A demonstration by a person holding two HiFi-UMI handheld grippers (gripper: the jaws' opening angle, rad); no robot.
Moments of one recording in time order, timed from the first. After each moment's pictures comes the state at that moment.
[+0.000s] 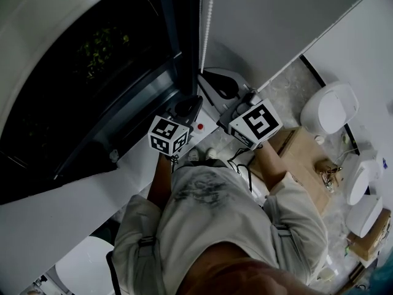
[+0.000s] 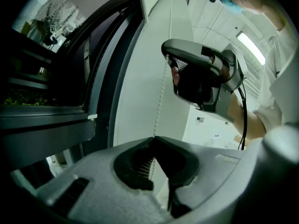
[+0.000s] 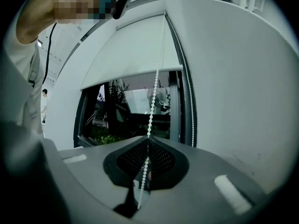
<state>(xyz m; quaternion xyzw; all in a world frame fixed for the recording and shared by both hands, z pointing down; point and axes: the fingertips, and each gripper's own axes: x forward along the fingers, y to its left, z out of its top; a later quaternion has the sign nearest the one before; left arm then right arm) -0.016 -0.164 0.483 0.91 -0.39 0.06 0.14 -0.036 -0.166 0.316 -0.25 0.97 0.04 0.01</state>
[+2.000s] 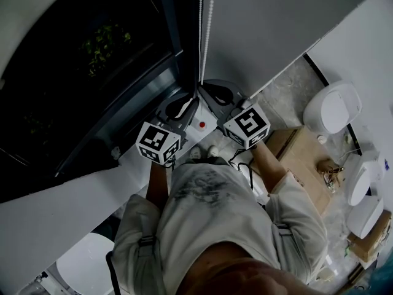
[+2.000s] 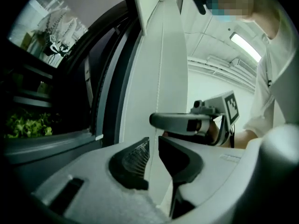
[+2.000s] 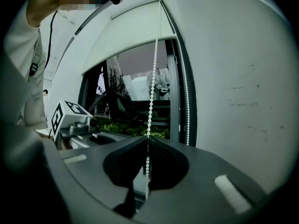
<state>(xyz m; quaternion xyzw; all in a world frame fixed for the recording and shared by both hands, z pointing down) -0.036 -0.147 0.433 0.91 -0.40 0.03 0.10 -0.036 -0.167 0.395 -0.25 0.97 0.00 -0.04</state>
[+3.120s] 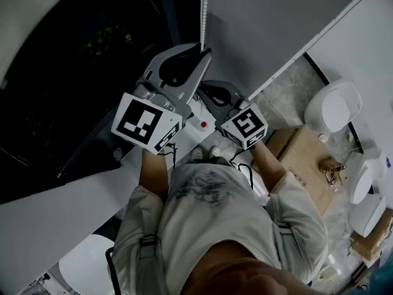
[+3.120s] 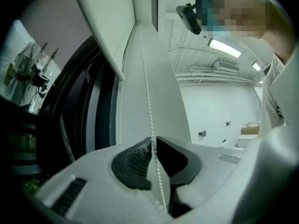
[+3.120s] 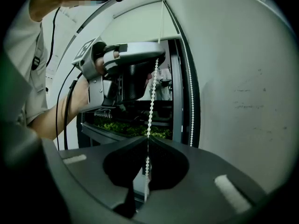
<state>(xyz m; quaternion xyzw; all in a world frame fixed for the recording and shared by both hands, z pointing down) -0.017 -0.173 0.239 0.92 -0.38 -0.03 -0.06 -0.044 -0.160 0.394 -0.25 0.97 0.01 -0.05</state>
